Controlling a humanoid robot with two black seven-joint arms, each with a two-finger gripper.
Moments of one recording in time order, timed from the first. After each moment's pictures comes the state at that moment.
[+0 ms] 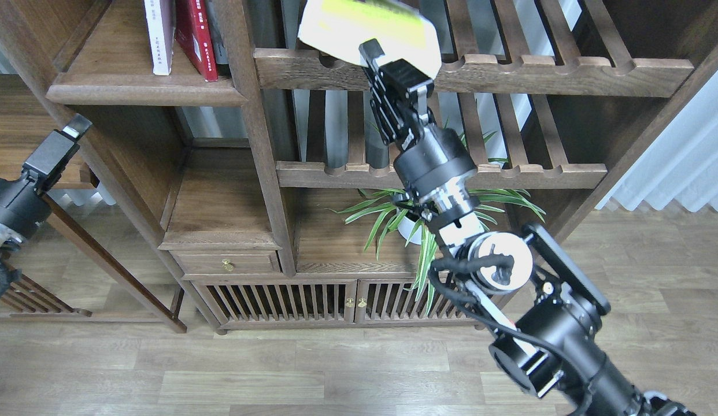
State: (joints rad) left arm -0.26 0.37 -1.56 -1.03 0.03 -0.49 0.33; right arm 0.32 0.01 1.01 1.65 0.20 0.08 0.19
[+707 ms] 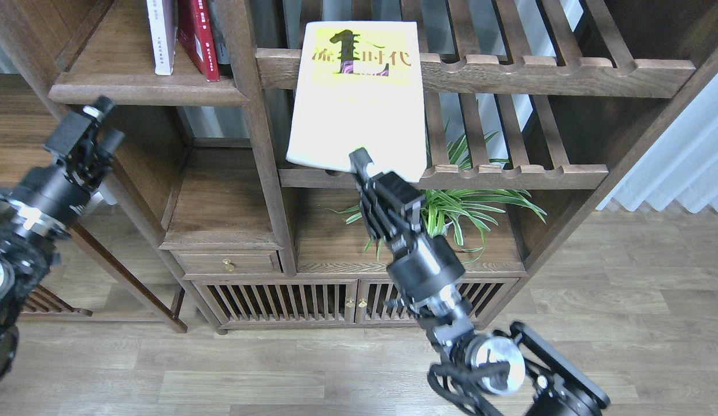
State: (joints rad) left arm -0.32 0.46 -1.10 -1.06 -0.94 -0.49 0.42; right arm -0.03 -0.07 0.83 1.68 0.13 0.39 0.18
